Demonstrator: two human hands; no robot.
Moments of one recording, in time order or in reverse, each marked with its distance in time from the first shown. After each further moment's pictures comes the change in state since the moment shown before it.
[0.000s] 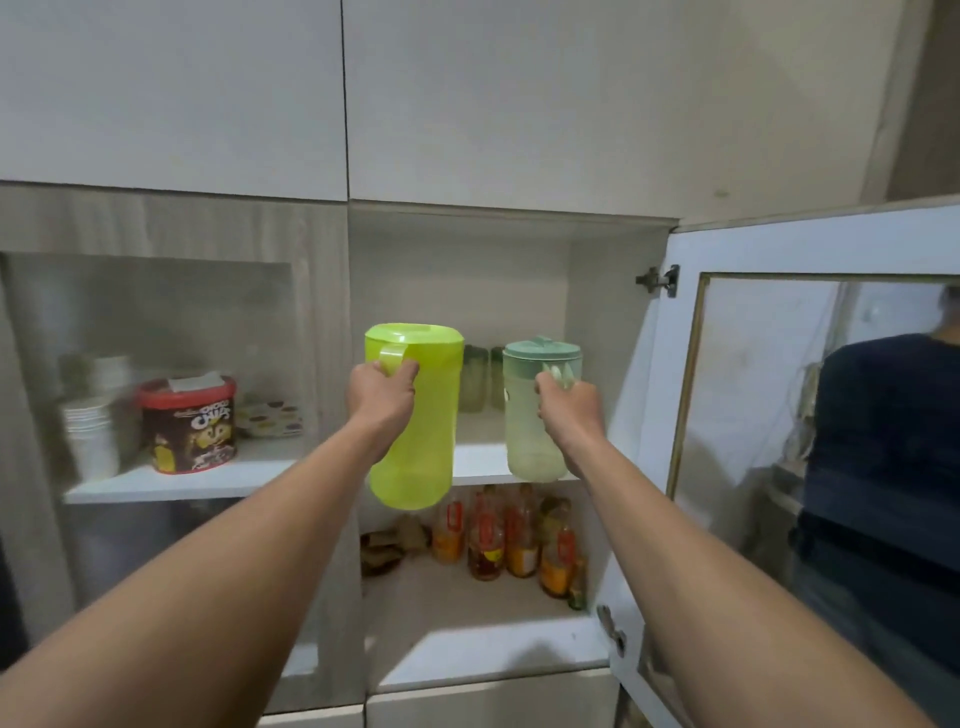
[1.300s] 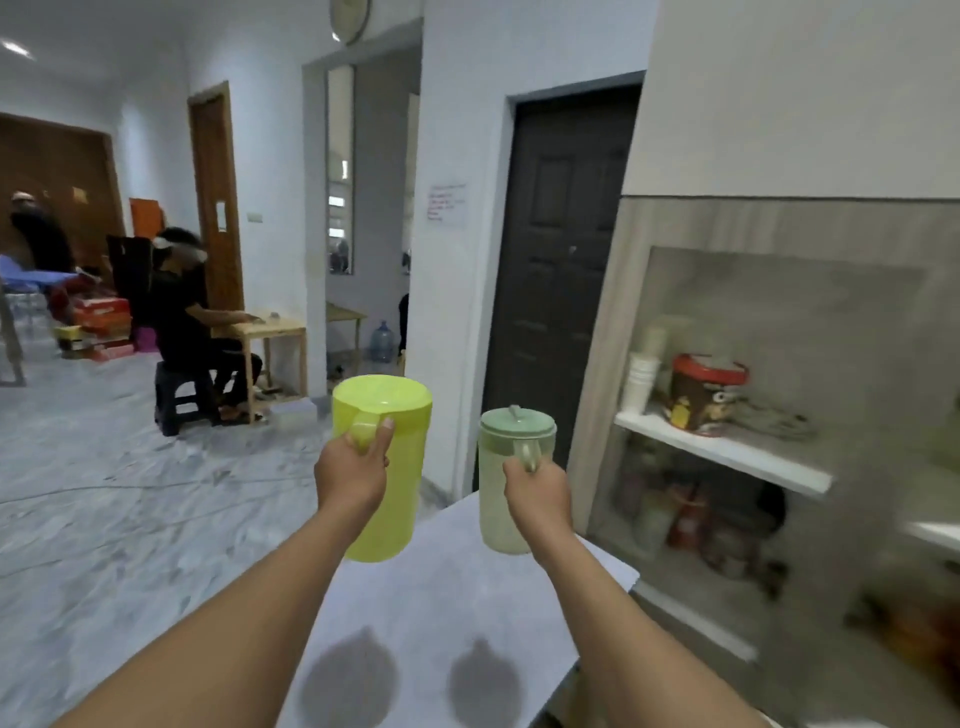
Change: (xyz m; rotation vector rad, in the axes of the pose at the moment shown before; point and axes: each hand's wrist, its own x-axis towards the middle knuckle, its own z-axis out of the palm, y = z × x) left_hand -0.239 -0.076 -0.651 0.366 0.887 -0.238; right_hand -0.522 -0.053 0.419 0.057 -0.898 -0.021
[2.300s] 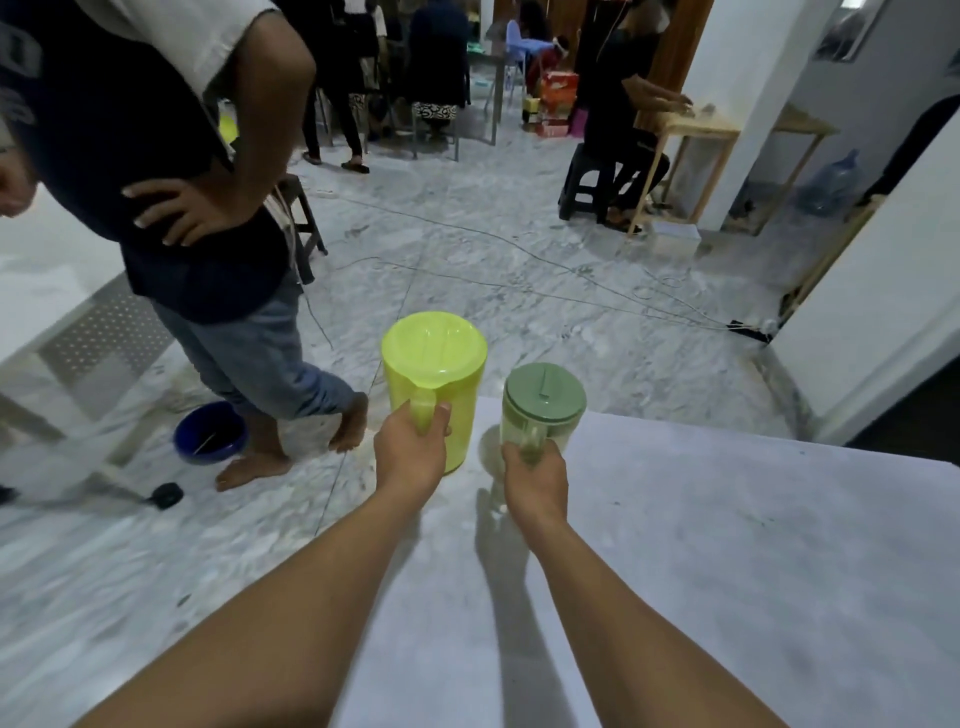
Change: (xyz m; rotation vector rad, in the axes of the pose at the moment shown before) left_hand -0.011 -0.297 -0.126 0.269 0.678 -0.504; right_hand -0.080 0.211 0.327 -0.176 -0.870 0.114
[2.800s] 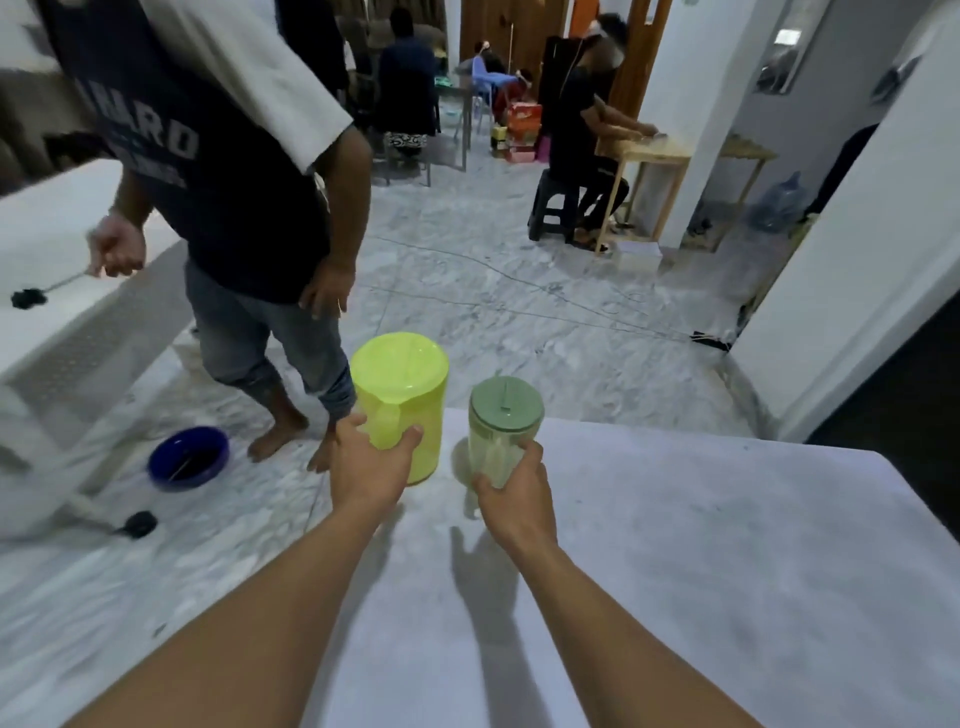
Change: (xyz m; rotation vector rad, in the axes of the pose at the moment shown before) left_hand -0.025 0.017 -0.026 0.066 -0.024 -0.082; right_hand -0.044 -0.017 -0.050 -0.302 -0.080 -0.140
